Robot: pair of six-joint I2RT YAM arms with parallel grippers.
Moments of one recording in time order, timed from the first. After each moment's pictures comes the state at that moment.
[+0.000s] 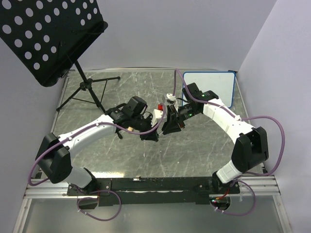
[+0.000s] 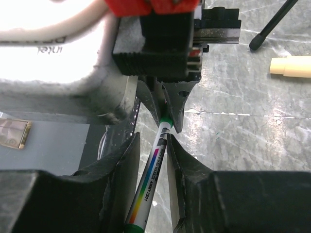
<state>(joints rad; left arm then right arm) -0.76 1.46 1.13 -0.52 0.68 0.31 0.44 1.54 1.29 -0.99 -1.23 -0.84</state>
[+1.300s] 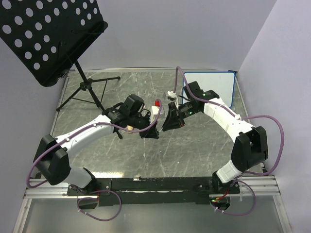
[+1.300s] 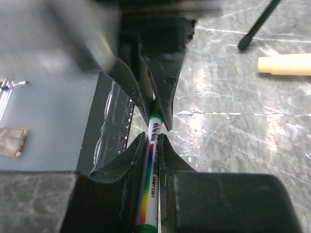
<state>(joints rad) -0.74 1.43 1.12 -0.49 0.71 0.24 0.41 1.55 1.29 -0.93 -1.23 -0.77</state>
